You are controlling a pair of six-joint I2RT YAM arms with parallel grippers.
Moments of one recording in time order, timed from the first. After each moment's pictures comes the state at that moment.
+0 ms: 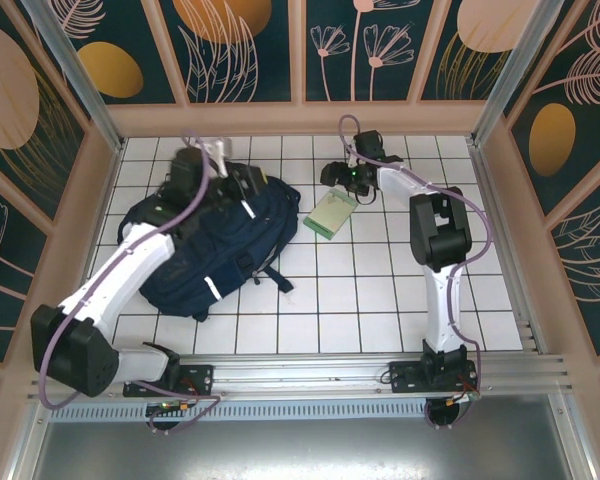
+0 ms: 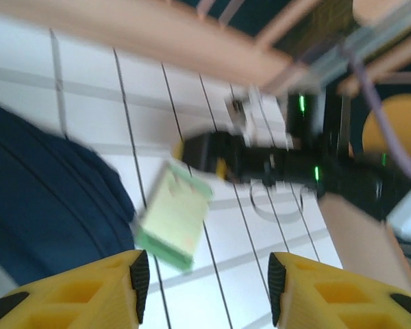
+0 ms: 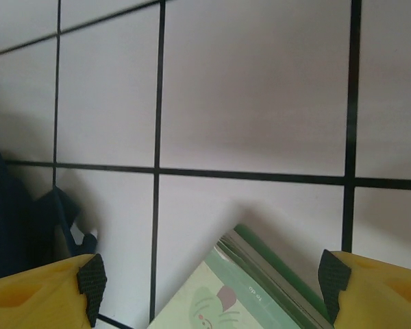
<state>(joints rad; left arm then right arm) -0.45 1.34 1.11 -0.23 0.29 -0.66 0.30 2.22 1.71 -0.42 -0.33 0.42</state>
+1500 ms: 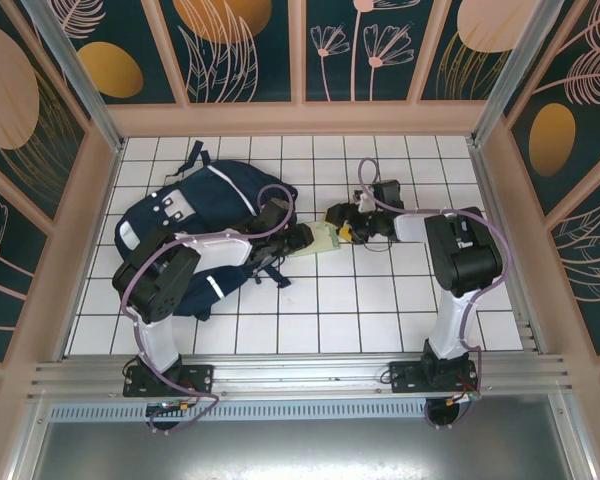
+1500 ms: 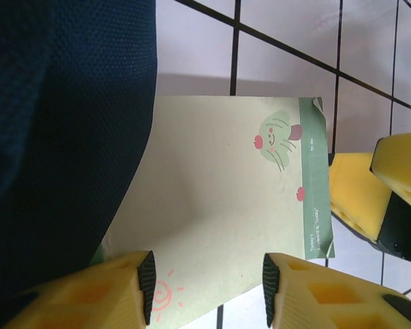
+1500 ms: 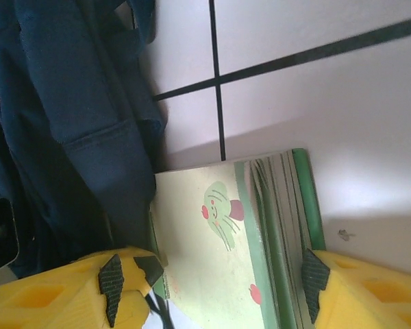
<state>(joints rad) -0.68 1.87 1.02 0.04 0.14 -0.96 0.29 1.92 0.97 0.13 -0.78 0.78</state>
